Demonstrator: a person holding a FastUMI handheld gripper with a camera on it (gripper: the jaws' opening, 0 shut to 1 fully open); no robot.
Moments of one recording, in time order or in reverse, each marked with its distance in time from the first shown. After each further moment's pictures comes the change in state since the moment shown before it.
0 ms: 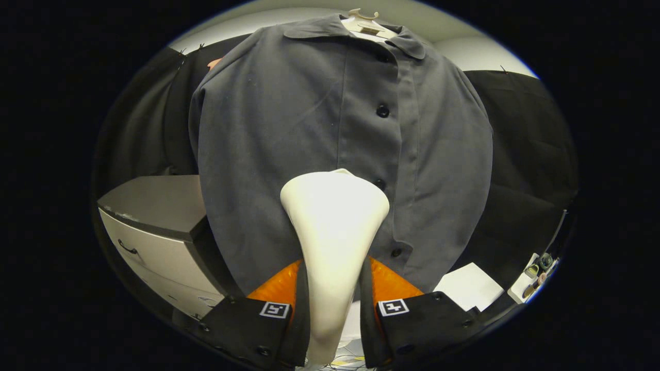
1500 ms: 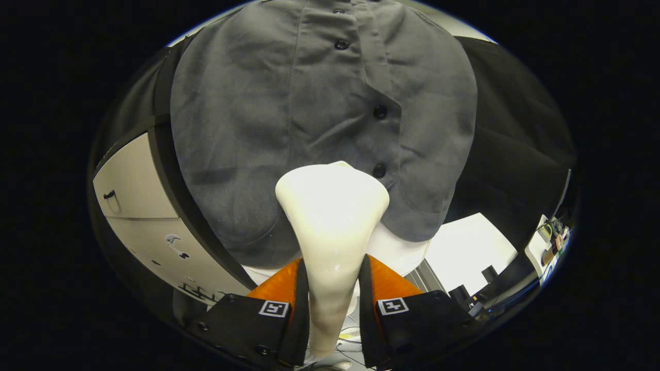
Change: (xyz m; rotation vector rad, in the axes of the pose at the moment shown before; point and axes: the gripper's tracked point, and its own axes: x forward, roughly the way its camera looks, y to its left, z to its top) arm 0.000 -0.034 -0.150 0.075 0.226 -0.010
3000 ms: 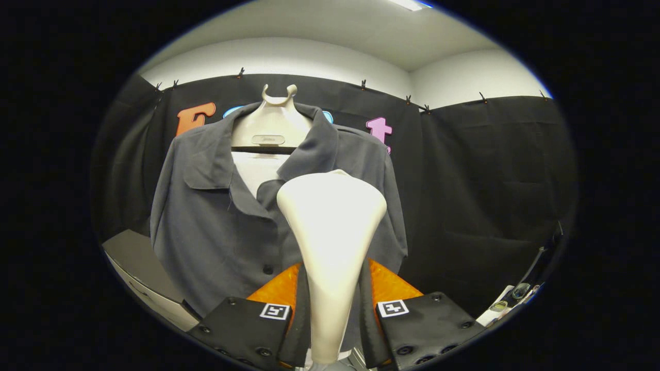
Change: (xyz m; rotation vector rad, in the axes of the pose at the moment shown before) arm -0.147 -0.088 0.377 -0.044 -0.470 -0.092
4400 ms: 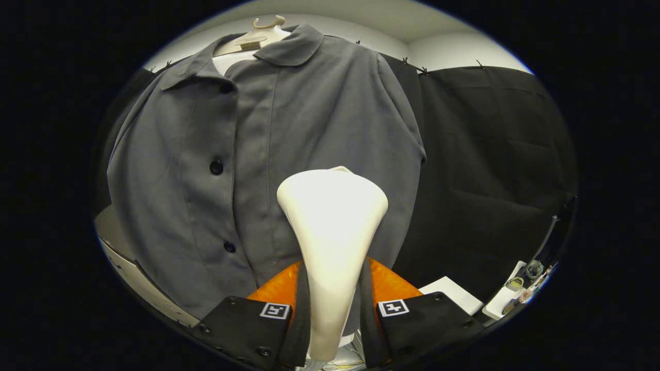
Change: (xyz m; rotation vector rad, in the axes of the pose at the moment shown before) arm 0.034 -0.015 -0.176 0.027 0.208 -0.012
